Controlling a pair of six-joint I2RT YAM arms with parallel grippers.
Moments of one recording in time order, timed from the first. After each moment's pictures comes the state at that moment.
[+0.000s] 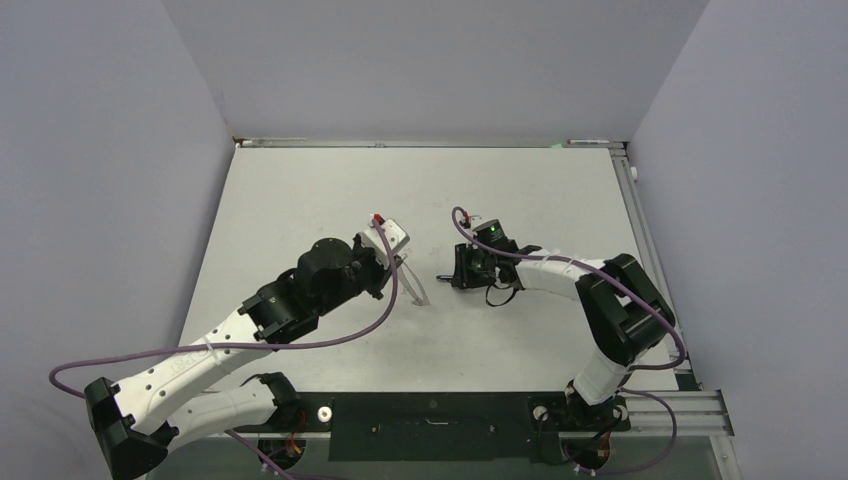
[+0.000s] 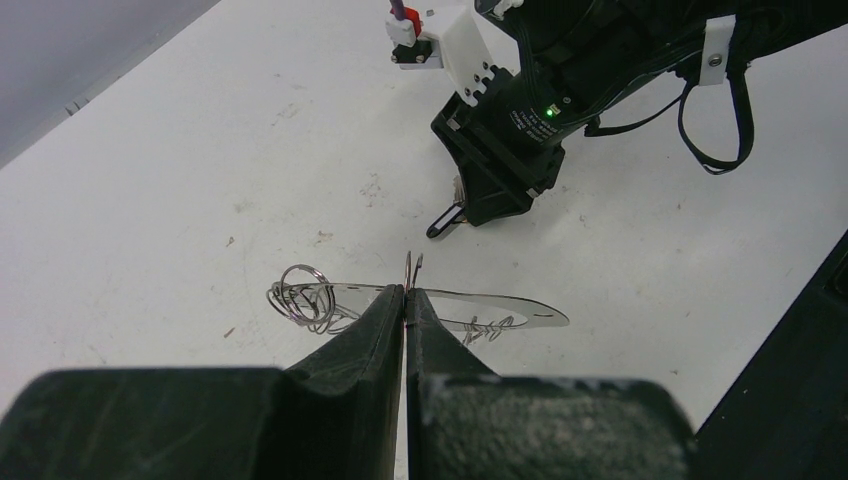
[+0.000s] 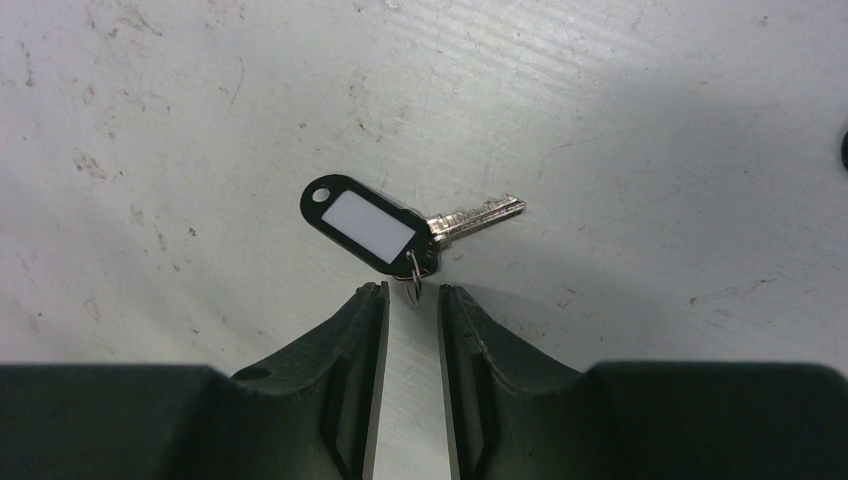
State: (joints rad) left arm -0.90 0.93 0.89 -0.28 -0.12 0.04; right arm 0.55 1.67 0.85 -0.09 -0.20 0.35
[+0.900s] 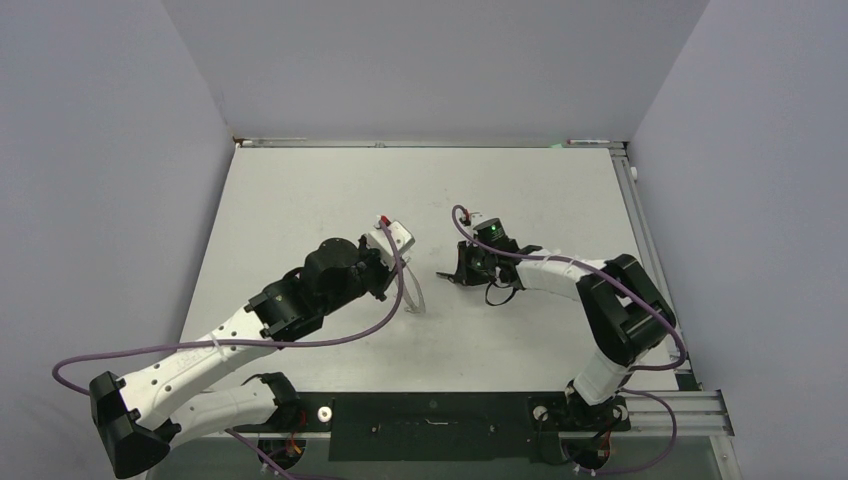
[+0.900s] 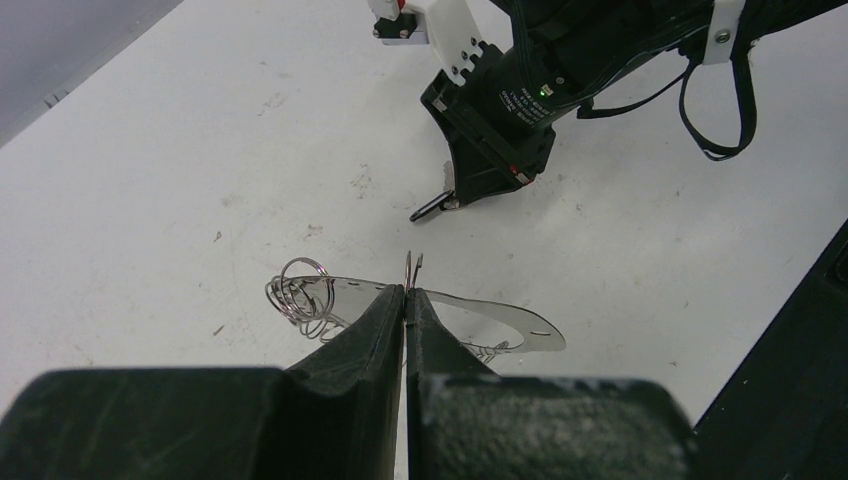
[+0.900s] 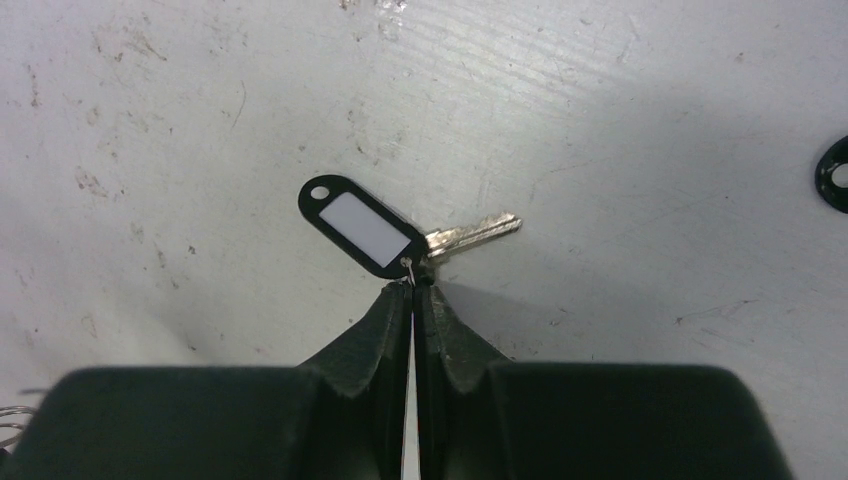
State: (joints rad) left arm -0.91 0.96 0.89 -0.28 -0.11 0.04; right arm 0.55 1.68 0.85 -0.05 -0.19 0.35
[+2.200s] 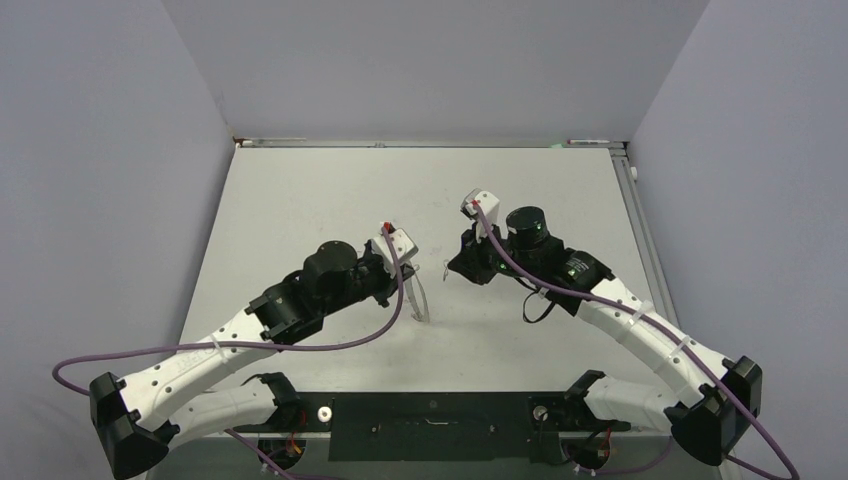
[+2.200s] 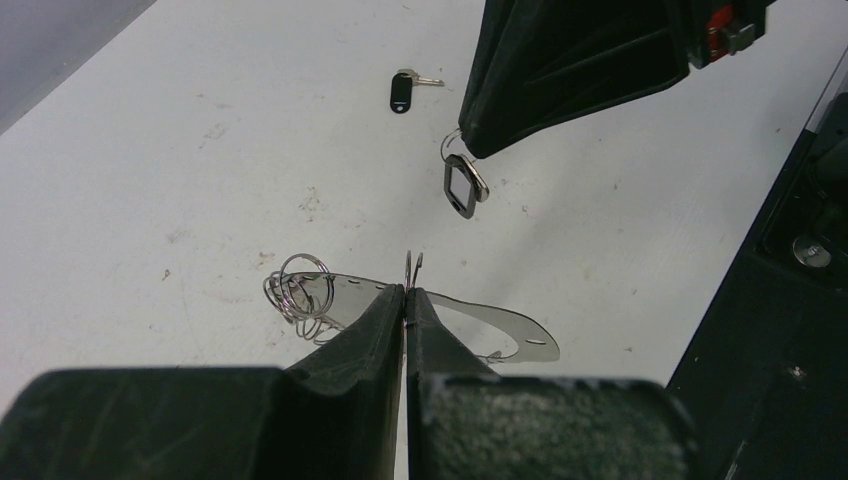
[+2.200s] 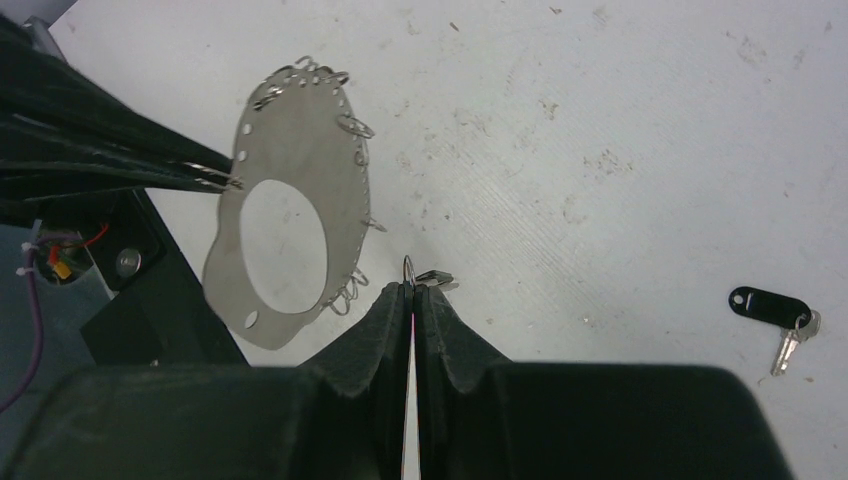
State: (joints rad) left arm -0.91 0.95 0.86 -0.23 0.01 0.05; right arm 0.68 1.12 0.99 -0.38 -0.31 0.10
